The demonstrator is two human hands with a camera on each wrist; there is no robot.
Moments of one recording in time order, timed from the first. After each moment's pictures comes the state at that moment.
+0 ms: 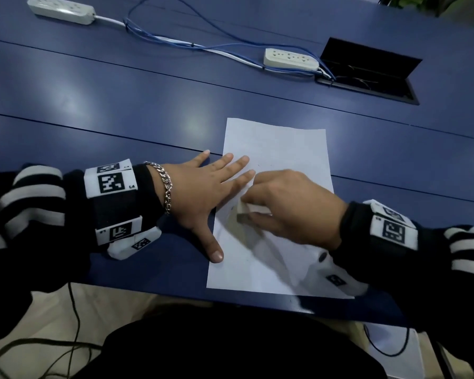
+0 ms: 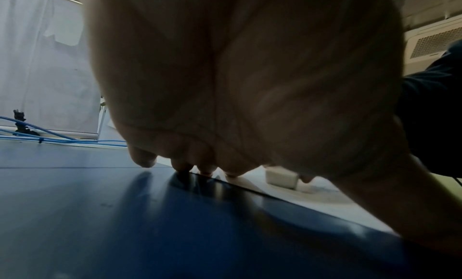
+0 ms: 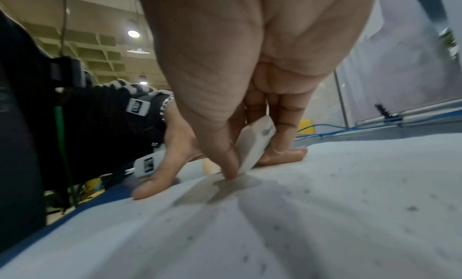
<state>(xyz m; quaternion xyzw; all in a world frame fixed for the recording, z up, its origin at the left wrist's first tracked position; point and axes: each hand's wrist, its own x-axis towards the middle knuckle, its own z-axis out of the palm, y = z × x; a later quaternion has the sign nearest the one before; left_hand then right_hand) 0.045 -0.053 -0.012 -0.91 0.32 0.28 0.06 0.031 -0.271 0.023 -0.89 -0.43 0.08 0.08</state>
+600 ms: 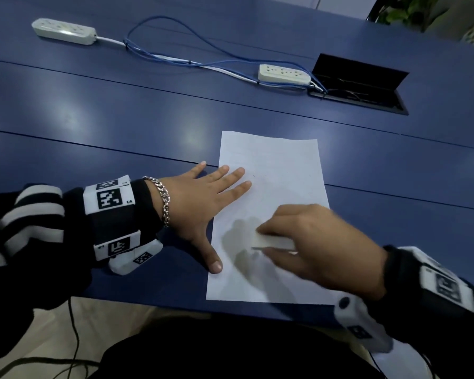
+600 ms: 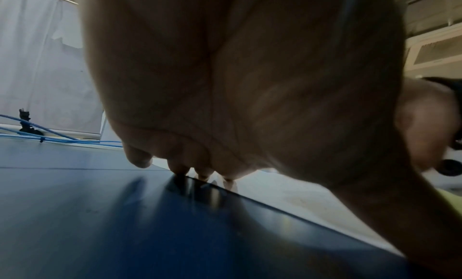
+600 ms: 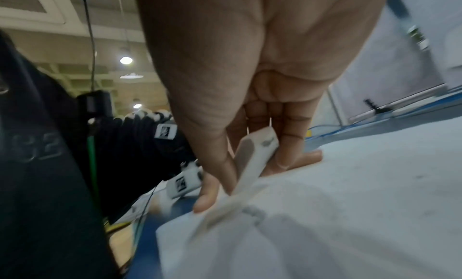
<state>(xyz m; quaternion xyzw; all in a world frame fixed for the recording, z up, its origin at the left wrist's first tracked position) 0.041 -0.053 -0.006 -0.91 0.30 0.28 0.07 -0.005 -0.305 0.031 -0.91 -0.39 0.13 0.09</state>
